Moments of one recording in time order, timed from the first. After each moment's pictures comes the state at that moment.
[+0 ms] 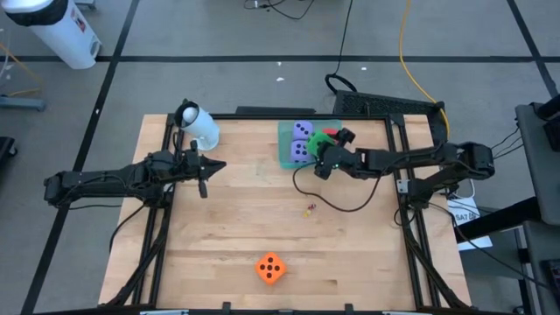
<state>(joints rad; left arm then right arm) 0.16 0.44 0.27 0.02 -0.11 0.02 -0.16 1.38 0.80 -0.16 0.65 -0.01</state>
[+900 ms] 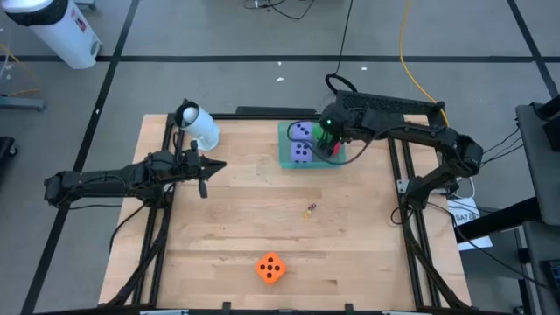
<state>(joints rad) 0.16 0.44 0.27 0.02 -0.11 0.02 -0.46 1.49 1.24 -0.78 0.23 0.17</state>
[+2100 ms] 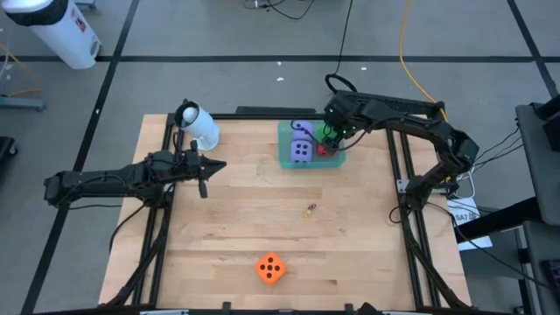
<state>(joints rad) 0.16 0.44 0.27 0.02 -0.11 0.02 -0.59 1.55 1.24 -0.83 0.05 0.09</state>
